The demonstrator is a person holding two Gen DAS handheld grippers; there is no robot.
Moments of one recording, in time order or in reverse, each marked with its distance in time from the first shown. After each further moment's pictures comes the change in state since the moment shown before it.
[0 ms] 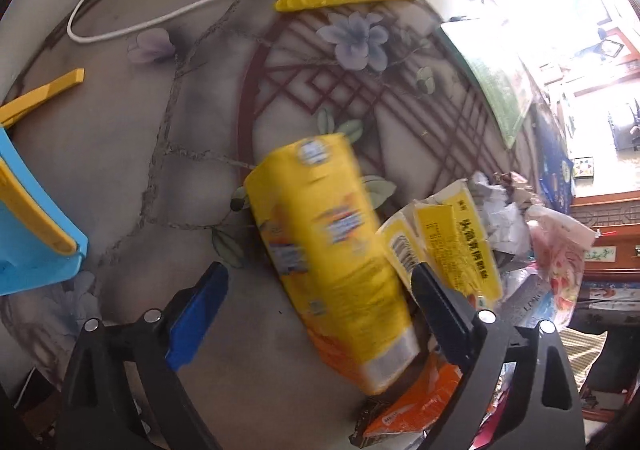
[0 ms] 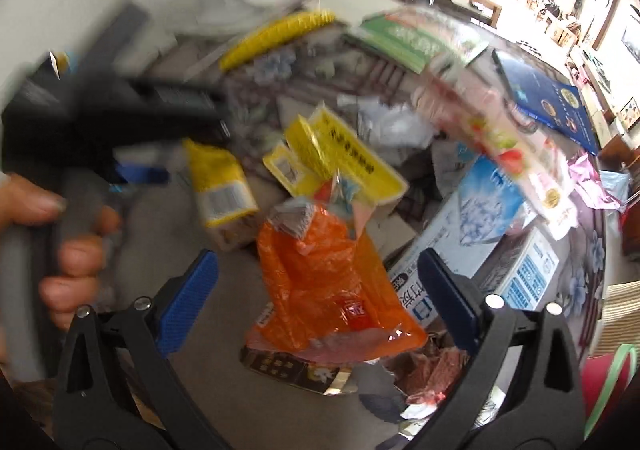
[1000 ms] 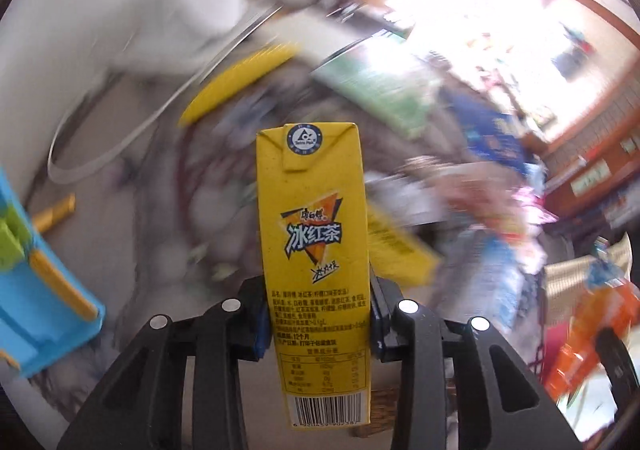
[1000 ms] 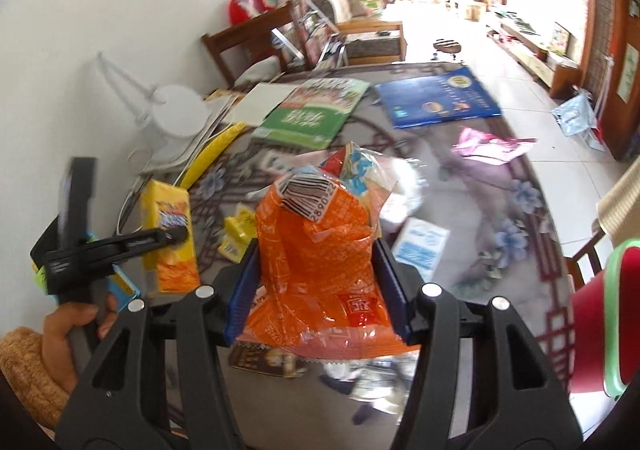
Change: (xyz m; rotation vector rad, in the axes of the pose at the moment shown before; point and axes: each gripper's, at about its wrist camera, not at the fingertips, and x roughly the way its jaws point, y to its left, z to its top) left arm -0.059 -0.076 -0.049 0.412 -0.276 -0.052; right arm -0.132 -0.108 -0.050 0.405 -0.334 -0.019
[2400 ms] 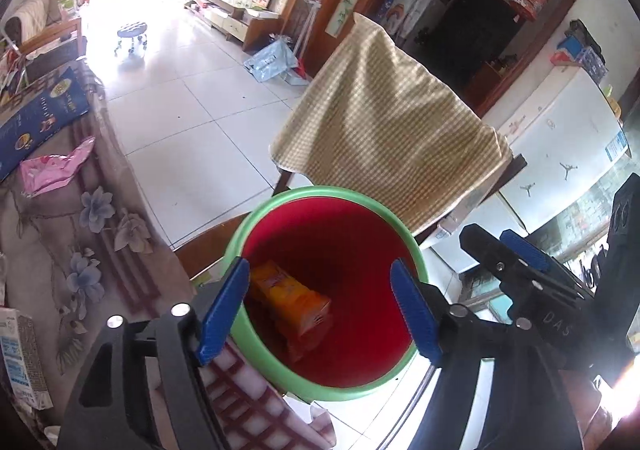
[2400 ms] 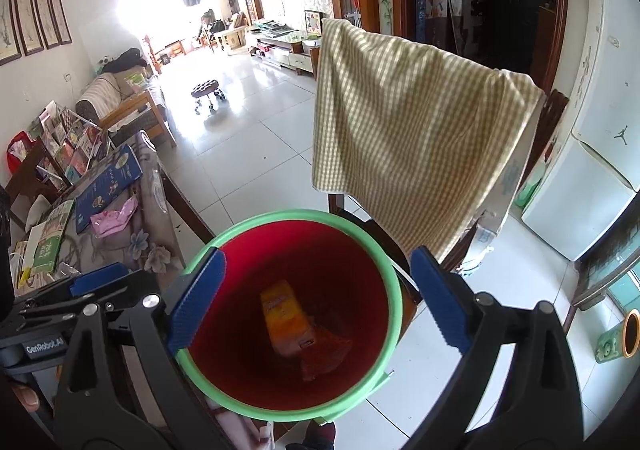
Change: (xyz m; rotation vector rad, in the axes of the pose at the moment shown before) left arm 0.009 -0.486 -0.170 0.709 0.204 -0.598; right arm -0.201 -0.386 -0.087 0.505 -0.172 -0.597
